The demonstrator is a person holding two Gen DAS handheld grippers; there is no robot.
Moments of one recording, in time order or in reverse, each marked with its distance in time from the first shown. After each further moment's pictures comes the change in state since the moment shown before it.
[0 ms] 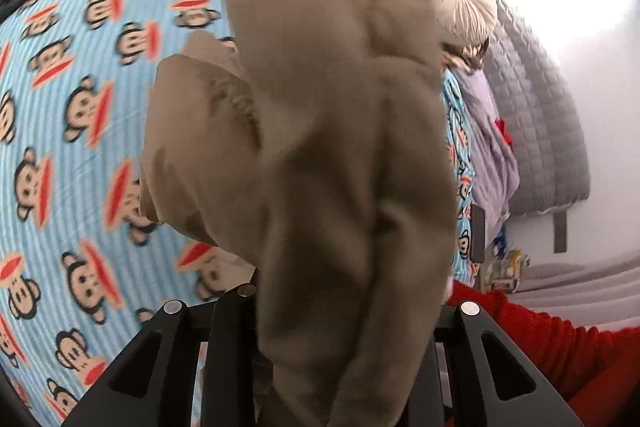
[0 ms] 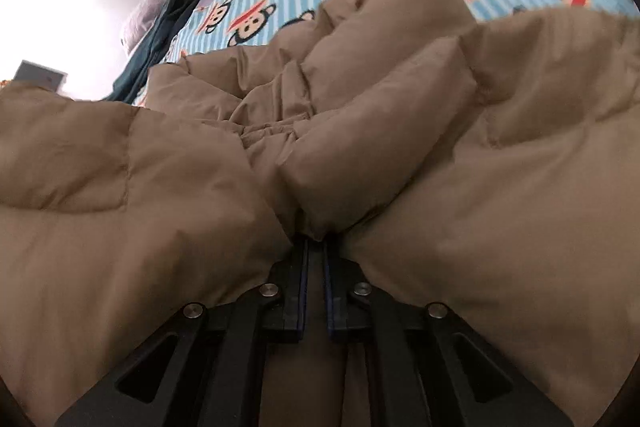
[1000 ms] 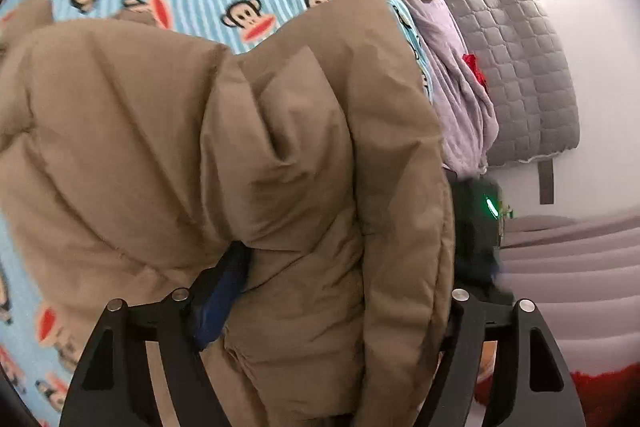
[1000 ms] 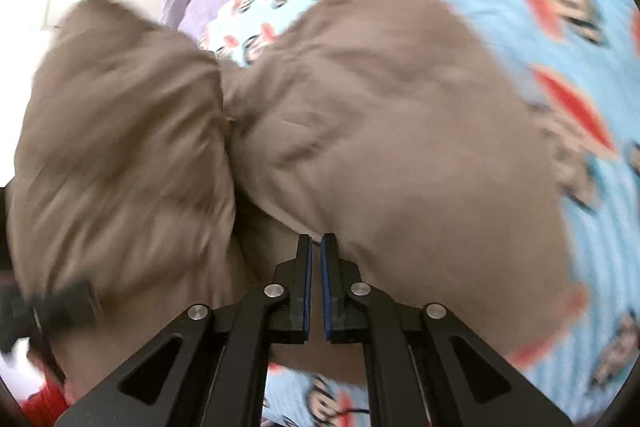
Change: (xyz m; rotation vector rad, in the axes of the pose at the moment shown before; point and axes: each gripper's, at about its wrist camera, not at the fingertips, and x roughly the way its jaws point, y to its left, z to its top) left arm 0.157 -0.124 0.038 0.122 0.206 -0.119; right arm -0.146 -0.149 -0.046 0.302 -0.043 0.110
